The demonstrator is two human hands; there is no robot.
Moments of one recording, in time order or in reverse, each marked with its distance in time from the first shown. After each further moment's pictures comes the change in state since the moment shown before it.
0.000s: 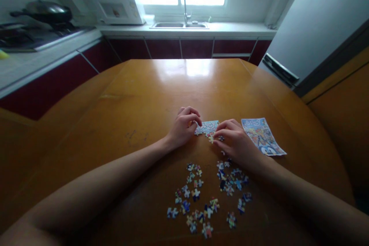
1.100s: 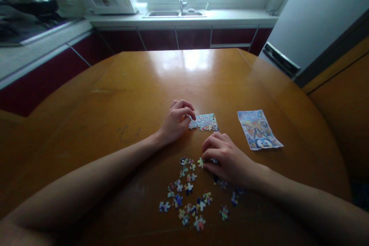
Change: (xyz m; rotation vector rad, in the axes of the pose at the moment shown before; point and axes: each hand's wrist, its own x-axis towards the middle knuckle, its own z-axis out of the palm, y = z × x) left_hand 0.001 0.004 -0.001 0.046 0.001 0.034; right_hand -0.029 -0.023 0.007 0.023 -0.324 -0.097
